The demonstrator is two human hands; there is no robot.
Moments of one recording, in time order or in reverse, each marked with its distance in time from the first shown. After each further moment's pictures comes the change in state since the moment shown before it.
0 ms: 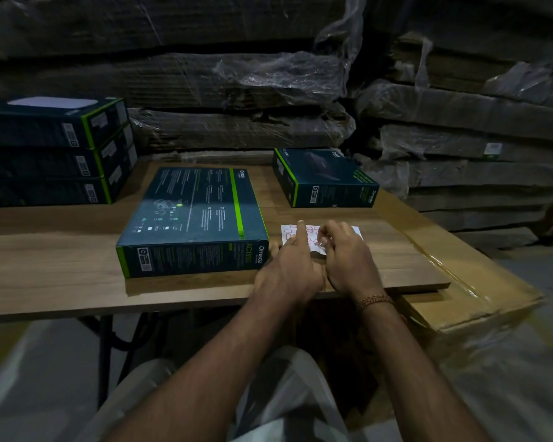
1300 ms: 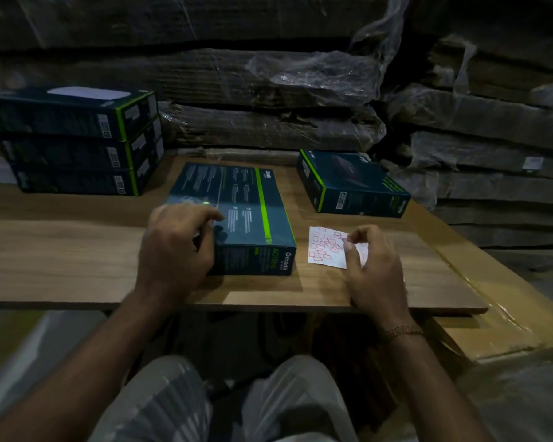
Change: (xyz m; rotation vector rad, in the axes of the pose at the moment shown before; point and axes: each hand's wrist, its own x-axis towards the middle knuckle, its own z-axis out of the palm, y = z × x) left_hand -0.053 -0.146 -0.123 0.214 0.810 0.320; right_hand -0.013 -0.027 -0.004 0.179 0.197 -0.008
